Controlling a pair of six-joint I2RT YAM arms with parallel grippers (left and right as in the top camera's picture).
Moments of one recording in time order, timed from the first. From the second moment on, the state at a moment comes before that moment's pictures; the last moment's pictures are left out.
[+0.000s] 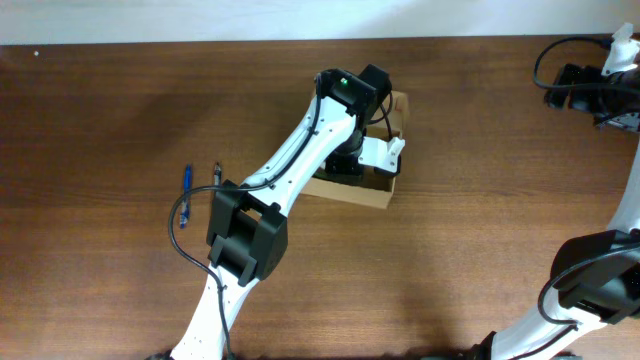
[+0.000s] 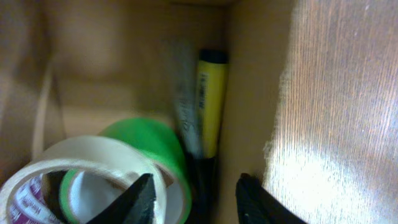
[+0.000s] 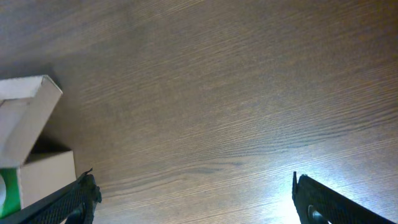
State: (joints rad) left arm -0.63 2.41 2.34 -1.49 0.10 1.09; right arm -0.41 1.95 2.15 -1.35 -0.15 -0.05
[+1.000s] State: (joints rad) left arm -0.01 1.77 1.49 -1.08 -0.05 0.09; right arm -0.41 1.95 2.15 -1.35 -0.15 -0.05
